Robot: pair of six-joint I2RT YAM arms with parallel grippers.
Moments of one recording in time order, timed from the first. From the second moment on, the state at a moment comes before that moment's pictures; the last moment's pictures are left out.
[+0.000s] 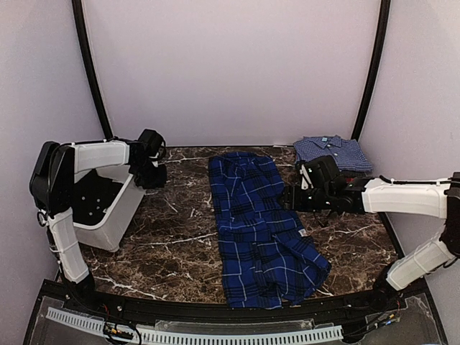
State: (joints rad) left arm -0.35 1.89 1.39 -0.63 -0.12 -0.44; right arm 0.70 1.38 0.82 -0.18 0.07 0.57
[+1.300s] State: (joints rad) left arm -0.90 1.96 1.57 -0.54 0.16 -0.41; right arm 0.65 1.47 0.79 -0.16 0.02 0.52
